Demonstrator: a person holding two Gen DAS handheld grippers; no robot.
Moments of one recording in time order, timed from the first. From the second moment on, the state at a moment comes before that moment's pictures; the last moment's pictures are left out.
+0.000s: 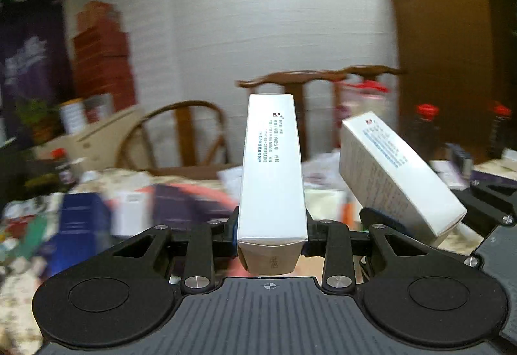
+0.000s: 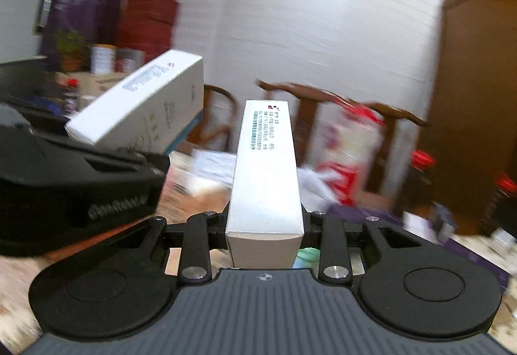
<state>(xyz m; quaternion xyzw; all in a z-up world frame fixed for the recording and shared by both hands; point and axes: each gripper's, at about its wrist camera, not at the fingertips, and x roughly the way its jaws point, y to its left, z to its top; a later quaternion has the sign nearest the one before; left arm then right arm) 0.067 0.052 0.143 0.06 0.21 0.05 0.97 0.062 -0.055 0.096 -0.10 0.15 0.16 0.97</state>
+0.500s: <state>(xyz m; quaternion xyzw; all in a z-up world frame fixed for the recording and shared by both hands) 0.041 0.214 0.182 0.01 0.19 0.15 0.97 0.076 0.110 0.131 -0.07 0.14 0.30 0.94</state>
